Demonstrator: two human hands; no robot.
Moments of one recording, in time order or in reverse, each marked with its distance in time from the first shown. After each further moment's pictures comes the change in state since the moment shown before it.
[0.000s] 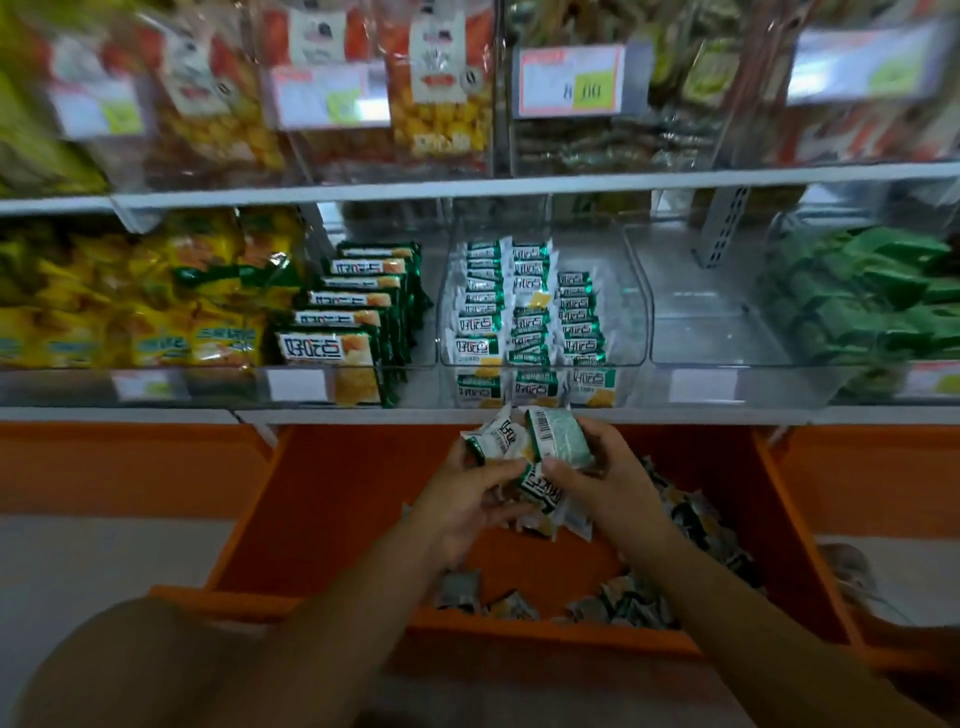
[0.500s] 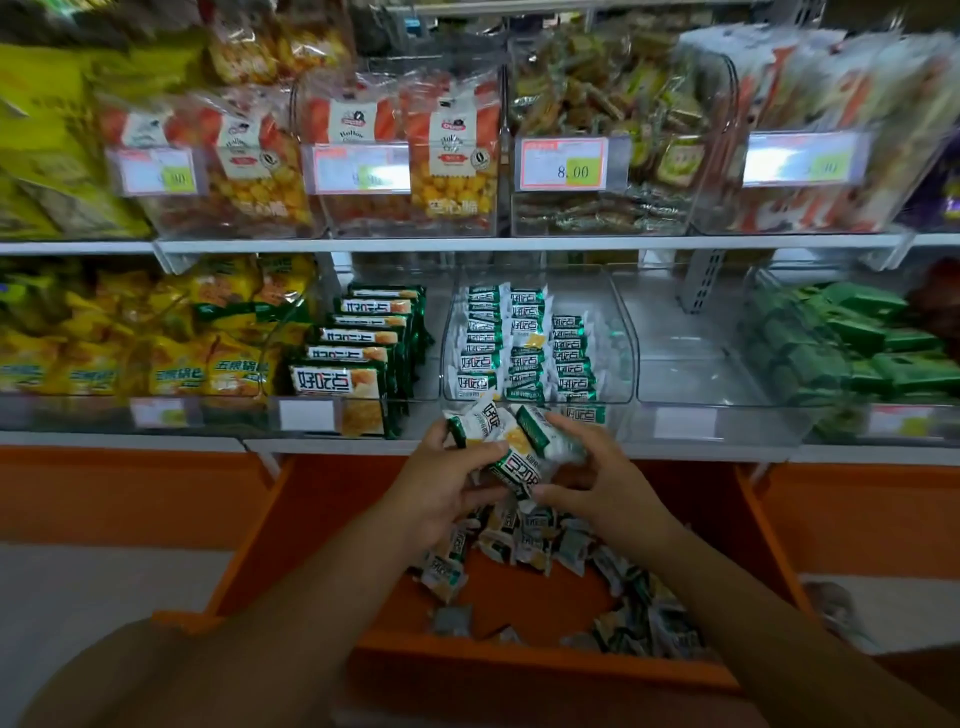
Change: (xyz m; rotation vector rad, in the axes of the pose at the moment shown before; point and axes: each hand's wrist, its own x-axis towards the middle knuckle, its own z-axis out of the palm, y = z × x) left_hand -0.028 0.054 0.007 0.051 0.002 0.163; right_hand 0.005 -0.047 -0.014 -0.228 -0.173 -0.110
